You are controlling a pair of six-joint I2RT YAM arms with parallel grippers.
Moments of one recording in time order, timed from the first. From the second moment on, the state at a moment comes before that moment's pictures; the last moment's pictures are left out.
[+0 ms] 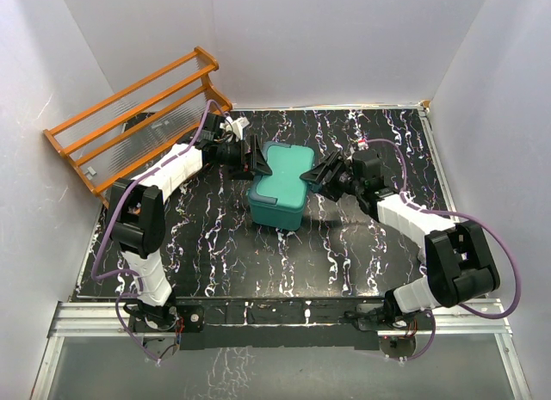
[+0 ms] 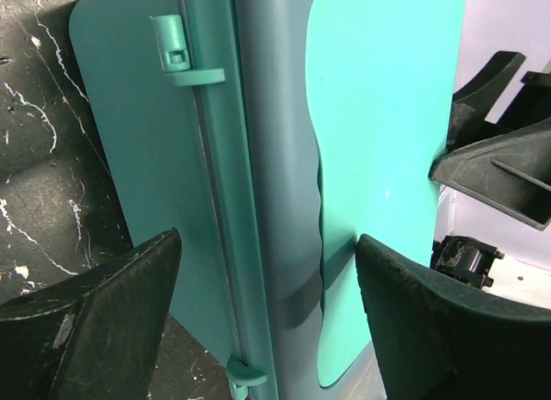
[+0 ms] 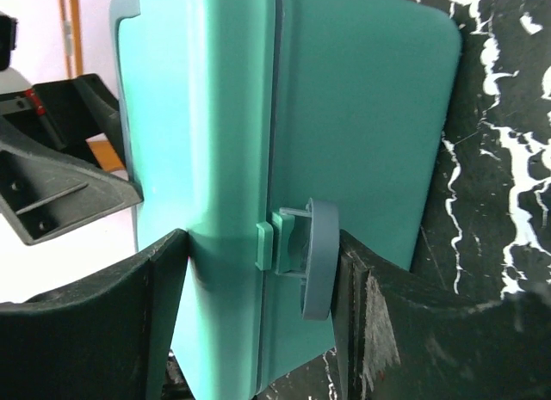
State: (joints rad) left arm -0.33 1.86 1.43 -0.49 0.66 -0.41; right arm 0.31 1.42 0.75 0.20 -0.39 1.01
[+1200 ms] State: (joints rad) left arm -0.33 1.86 1.43 -0.49 0.66 -0.41; right arm 0.49 1.44 1.03 -0.24 0.06 0.79
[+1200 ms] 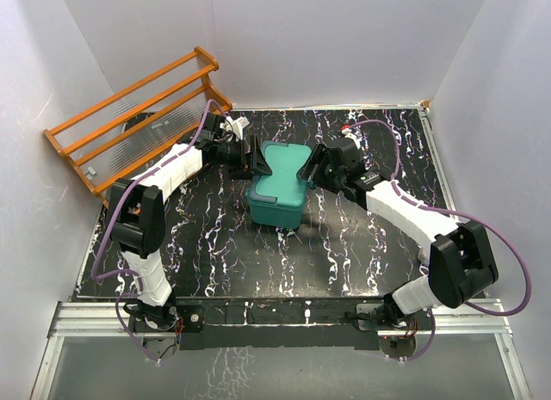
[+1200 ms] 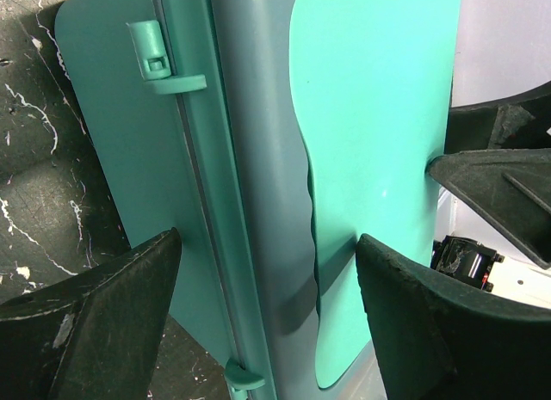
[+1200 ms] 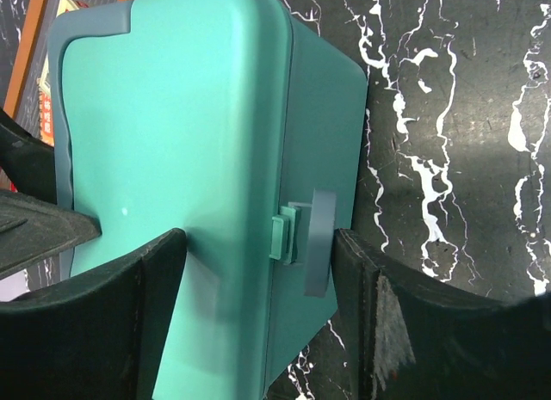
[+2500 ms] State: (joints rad) left arm -0.32 1.86 1.44 -0.51 0.65 -0.41; right arm 0.46 1.48 0.98 -0.08 -0.11 0.79
